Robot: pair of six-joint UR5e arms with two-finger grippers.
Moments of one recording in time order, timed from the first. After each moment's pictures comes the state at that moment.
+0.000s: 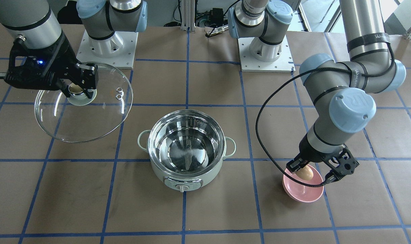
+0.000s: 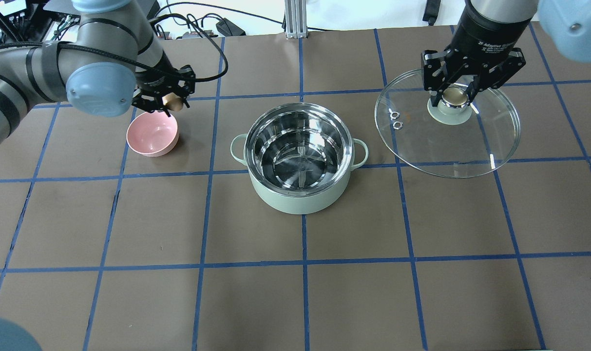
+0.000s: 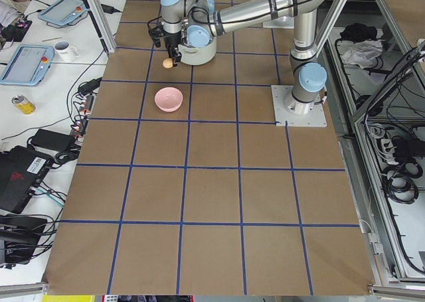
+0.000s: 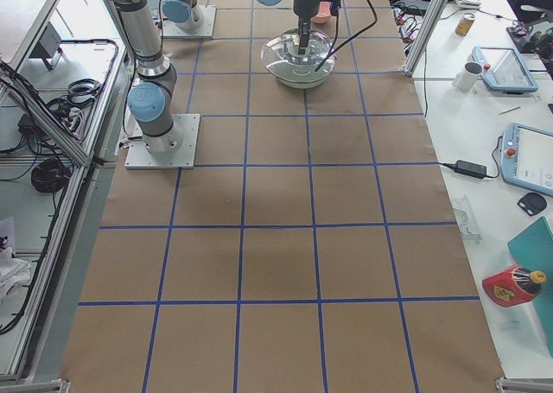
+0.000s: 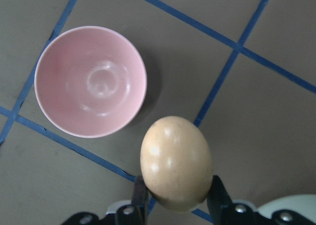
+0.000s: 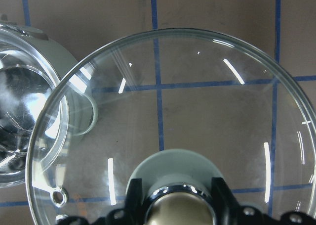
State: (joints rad) left arm -1.55 -1.86 -1.61 -1.13 1.62 -0.48; right arm 1.55 -1.53 1.50 -1.53 -1.58 0.02
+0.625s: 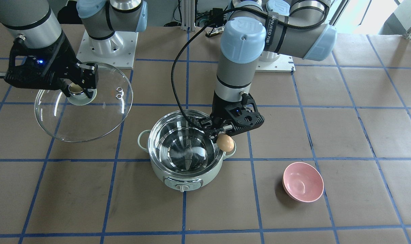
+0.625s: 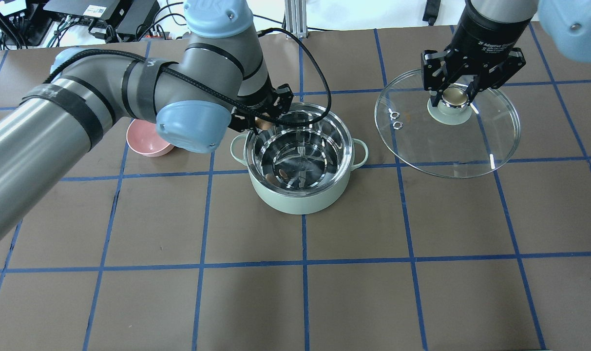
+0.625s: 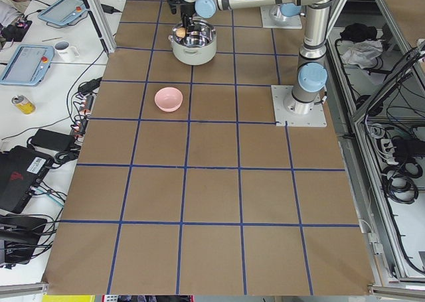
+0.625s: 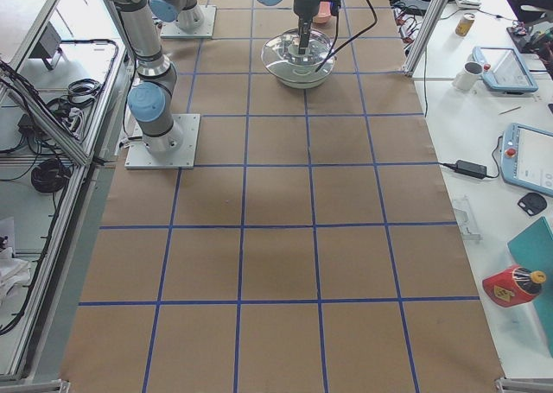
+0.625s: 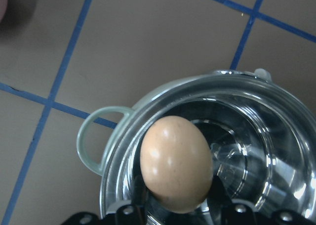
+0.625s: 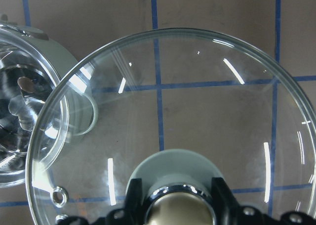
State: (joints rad) left arm -1.86 -1.83 -1.62 -1.13 1.57 -0.66; right arm 1.55 -1.53 1.50 -1.53 -1.58 0.02
